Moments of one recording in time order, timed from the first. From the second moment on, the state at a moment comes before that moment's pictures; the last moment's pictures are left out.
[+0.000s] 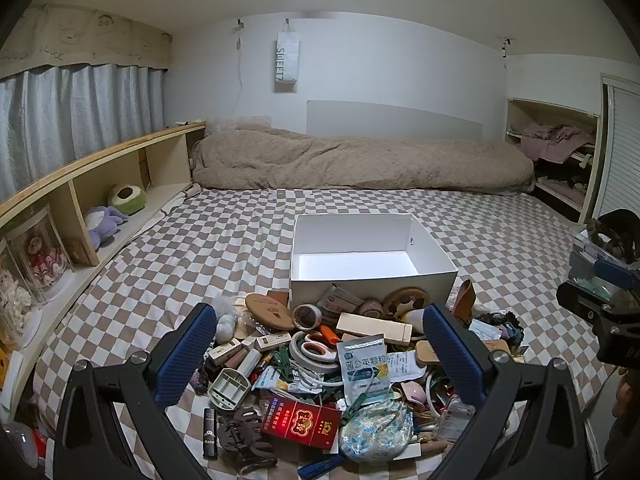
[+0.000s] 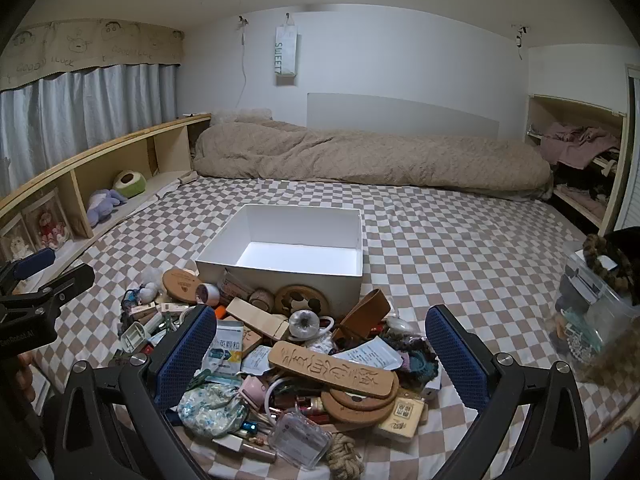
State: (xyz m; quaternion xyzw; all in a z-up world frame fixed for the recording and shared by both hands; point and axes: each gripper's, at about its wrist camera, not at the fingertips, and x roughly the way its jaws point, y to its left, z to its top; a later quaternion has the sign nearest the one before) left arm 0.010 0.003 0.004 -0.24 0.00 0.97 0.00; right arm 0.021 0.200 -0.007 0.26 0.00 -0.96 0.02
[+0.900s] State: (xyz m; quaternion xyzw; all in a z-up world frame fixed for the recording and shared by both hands) left arm 0.005 -0.002 -0.007 -0.26 -0.01 0.97 0.00; right arm 0.017 0.202 -0.012 0.27 -0.01 -0.96 0.02
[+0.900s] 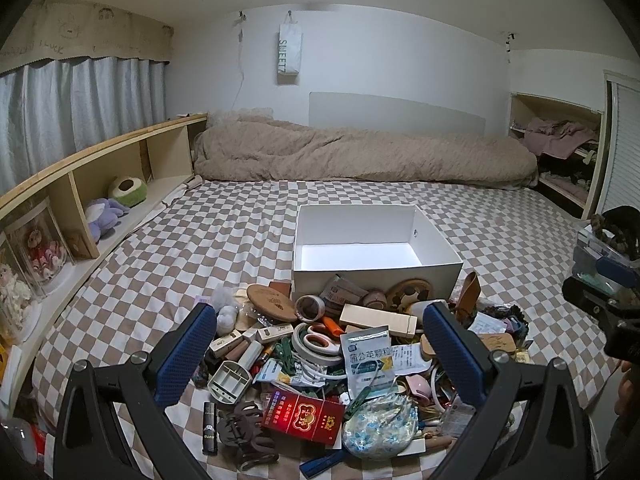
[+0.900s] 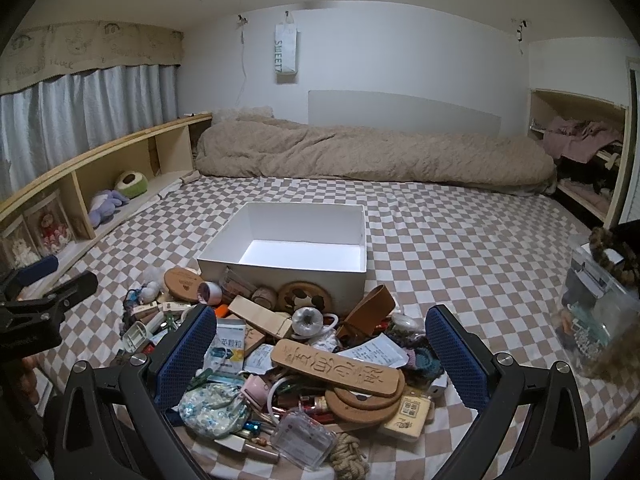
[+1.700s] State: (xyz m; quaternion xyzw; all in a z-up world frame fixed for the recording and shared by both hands) left arm -0.016 -0.083 -0.032 -0.27 -0.08 0.96 -0.05; right arm -0.011 0.249 -0.048 0.31 -0.09 -0.95 -0.02
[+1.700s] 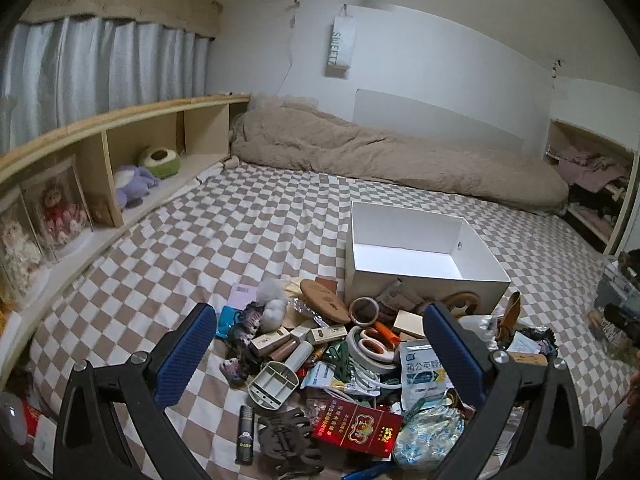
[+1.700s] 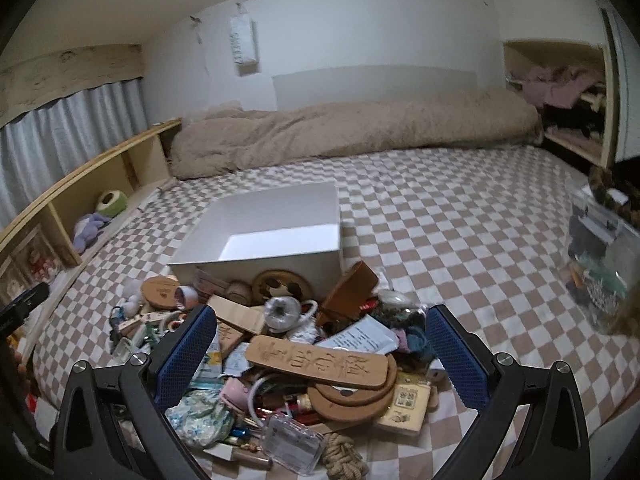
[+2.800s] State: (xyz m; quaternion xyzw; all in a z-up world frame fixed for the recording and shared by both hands) left arm -0.164 -0.094 -0.084 -0.32 -0.20 0.93 -0.03; right arm -0.148 0.234 -0.110 0.31 -0.16 -0.94 0.03
